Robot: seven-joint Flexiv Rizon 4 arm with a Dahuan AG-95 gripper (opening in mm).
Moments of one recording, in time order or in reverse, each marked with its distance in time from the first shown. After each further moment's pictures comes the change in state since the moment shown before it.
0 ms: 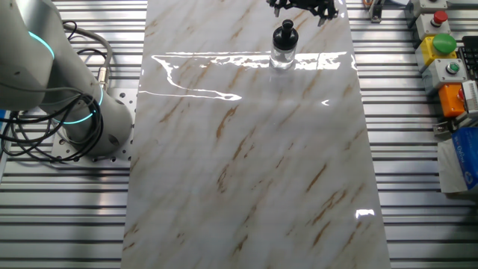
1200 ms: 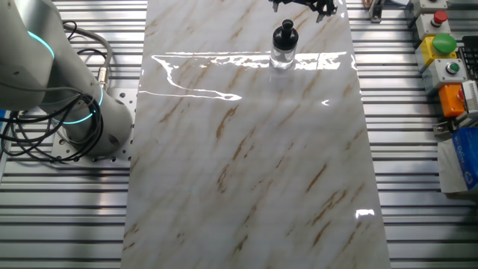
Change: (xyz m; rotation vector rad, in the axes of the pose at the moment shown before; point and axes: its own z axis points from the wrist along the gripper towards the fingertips) arm -0.001 0.010 -0.006 -0.013 0.001 0.025
